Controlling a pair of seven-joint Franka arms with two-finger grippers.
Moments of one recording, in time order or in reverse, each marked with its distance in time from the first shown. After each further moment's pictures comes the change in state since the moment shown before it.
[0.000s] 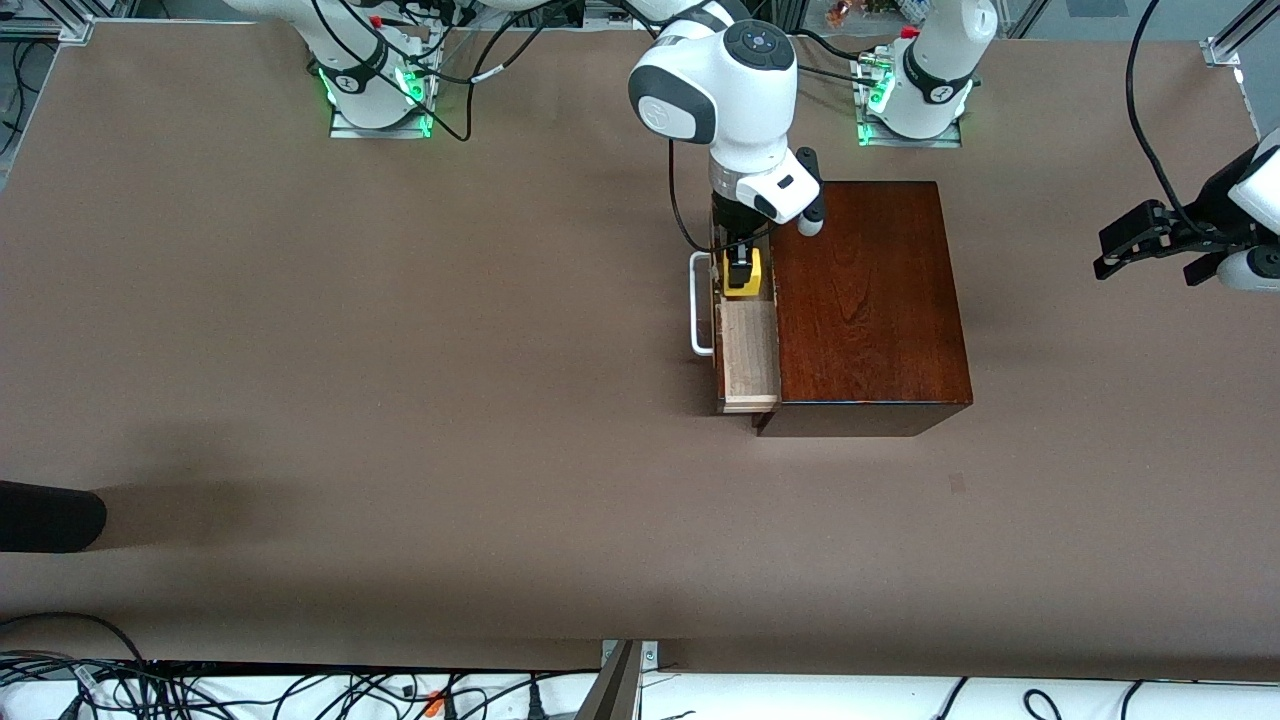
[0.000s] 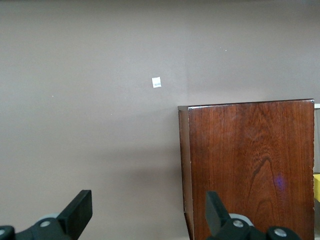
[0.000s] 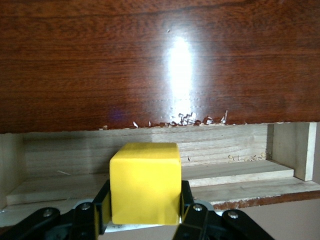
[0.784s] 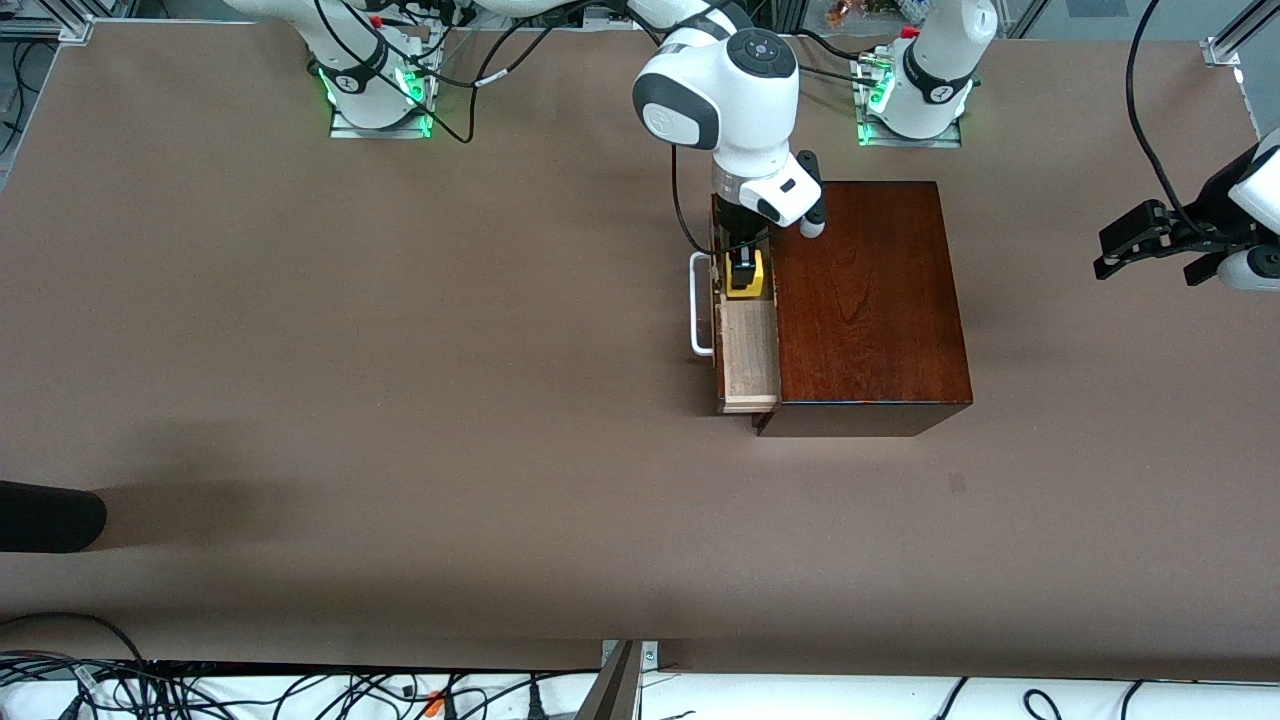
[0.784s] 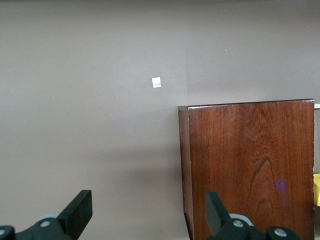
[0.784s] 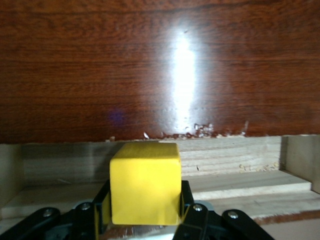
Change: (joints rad) left arm 0.000 0.000 0.000 0.000 0.000 0.000 0.000; right arm 0.006 0.030 0.001 0.001 0.000 0.023 -0.007
